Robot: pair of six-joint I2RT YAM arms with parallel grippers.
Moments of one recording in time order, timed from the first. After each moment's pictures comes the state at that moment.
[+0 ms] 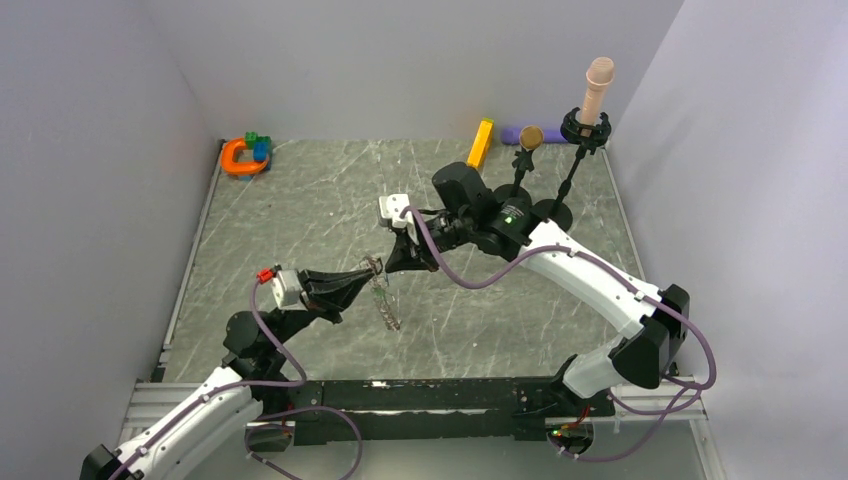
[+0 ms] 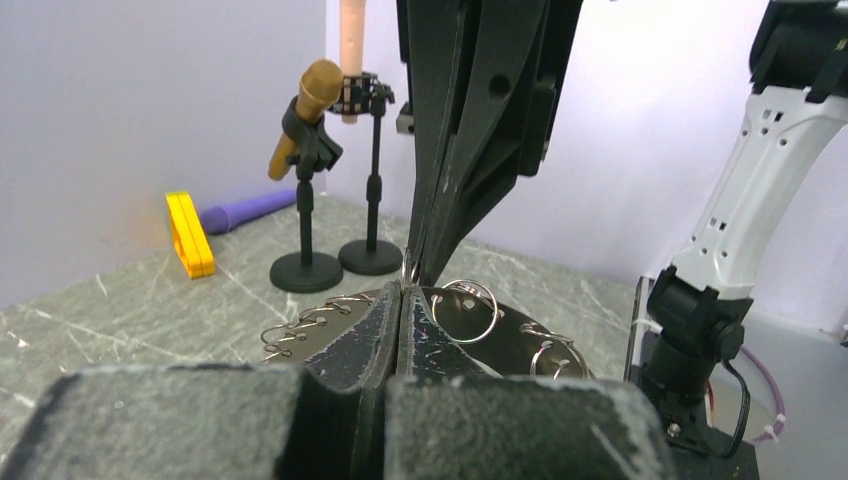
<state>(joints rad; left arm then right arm) -0.62 0.44 0.13 0.77 0.38 -0.29 0.85 1.46 1.45 -0.62 -0.78 -0.50</state>
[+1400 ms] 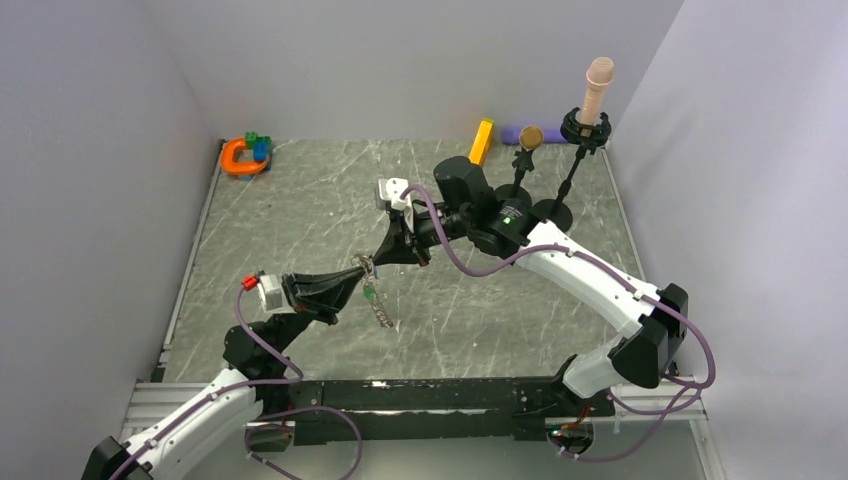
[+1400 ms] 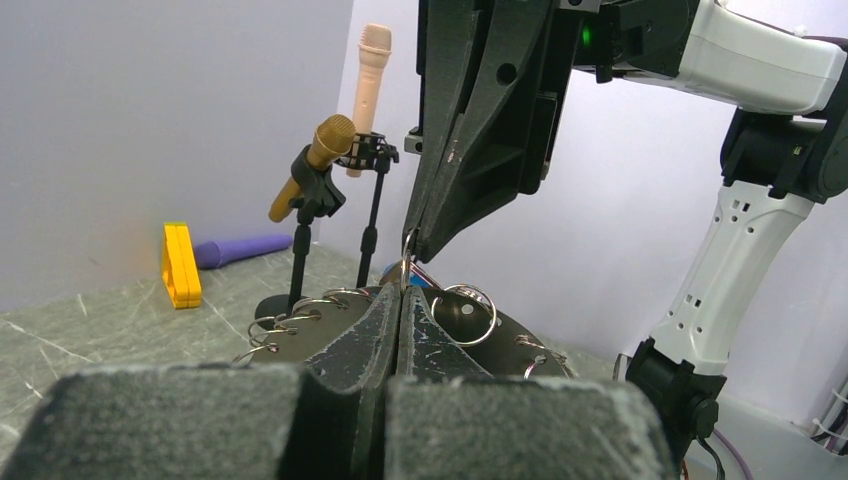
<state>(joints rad) -0.62 0.46 0.03 1.05 0.27 -0.43 0.85 1.46 1.44 -0.43 -0.81 -0.30</state>
